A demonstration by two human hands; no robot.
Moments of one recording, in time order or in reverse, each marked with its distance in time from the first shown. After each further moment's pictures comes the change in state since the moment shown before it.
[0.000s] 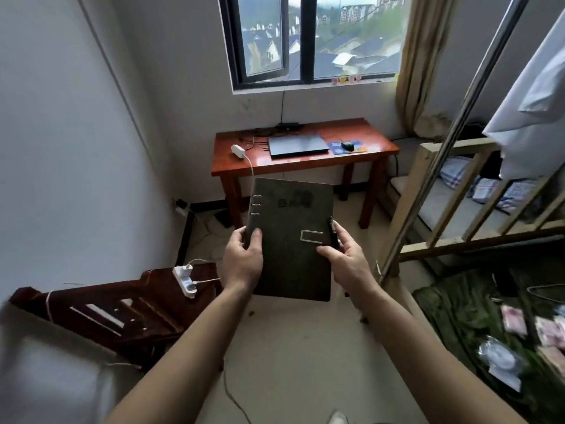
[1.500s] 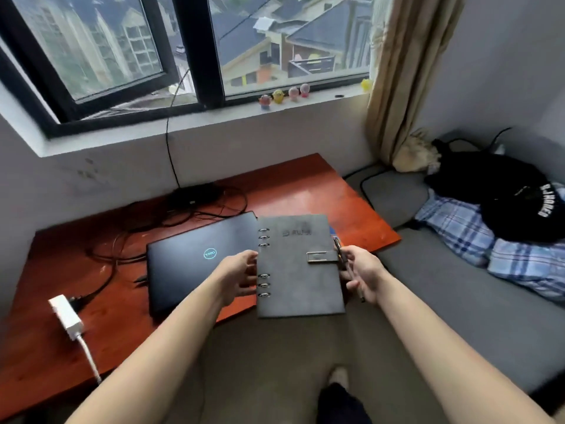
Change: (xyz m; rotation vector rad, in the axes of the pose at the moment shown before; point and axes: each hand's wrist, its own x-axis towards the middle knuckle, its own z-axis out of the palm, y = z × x) left_hand 0.821 0.036 0.607 0.011 -0.733 -0.645; right_hand 0.950 0.001 -0.268 0.088 0.311 0.592
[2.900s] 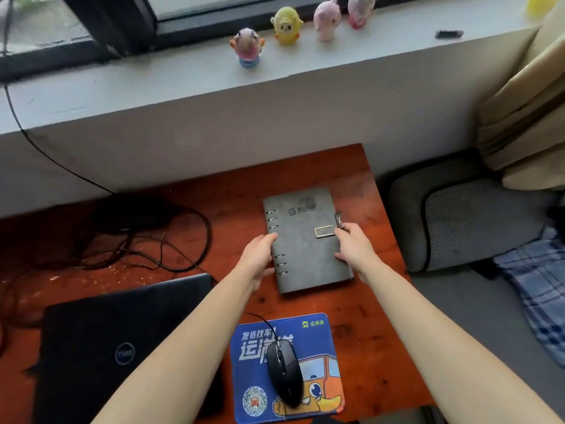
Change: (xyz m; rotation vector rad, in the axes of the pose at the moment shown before) left_hand 0.451 0.165 0.108 -0.224 0.246 -0.264; right_hand 0.514 -0.174 -0.035 -0.484 0.038 0.067
